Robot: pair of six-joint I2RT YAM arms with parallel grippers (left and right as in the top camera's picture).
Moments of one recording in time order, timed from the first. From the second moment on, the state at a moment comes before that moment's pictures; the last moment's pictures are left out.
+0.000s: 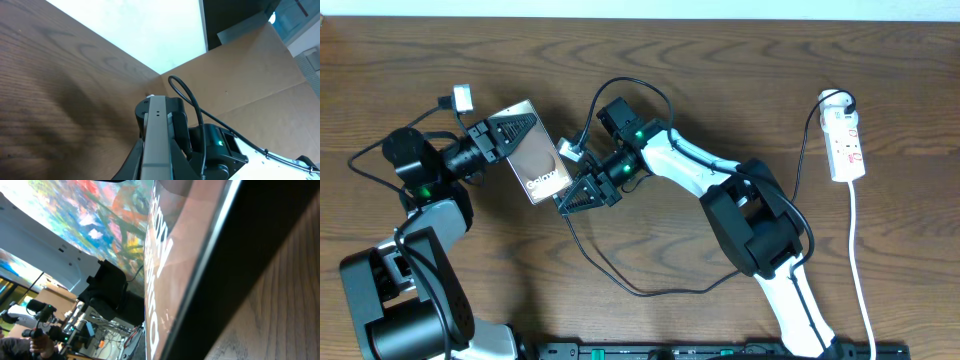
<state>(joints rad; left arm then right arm) 0.36 1.68 0.69 0.95 1.33 -1.03 0.69 2.35 1.71 -0.58 -1.48 -0.35</state>
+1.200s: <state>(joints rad) 0.39 1.68 0.69 0.94 1.35 -1.09 0.70 2.33 1.71 -0.58 -1.46 -0.35</state>
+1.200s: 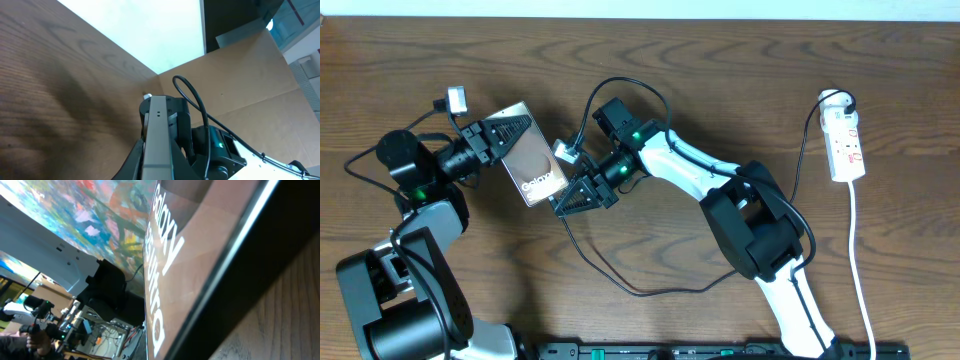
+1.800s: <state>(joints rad) 0.43 1.68 0.69 0.96 1.36 -1.10 0.72 2.33 1.72 -0.58 -1.45 -0.35</state>
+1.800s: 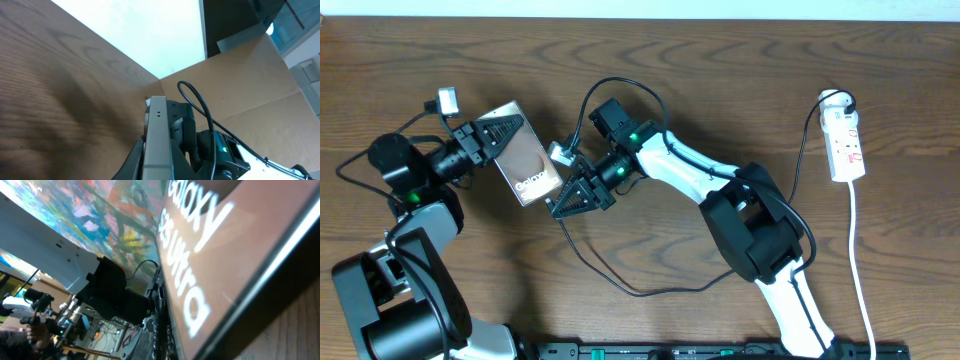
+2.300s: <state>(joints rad) 0.45 1.68 0.69 0.97 1.36 -1.10 0.72 2.32 1.72 -0.58 -1.45 -0.35</state>
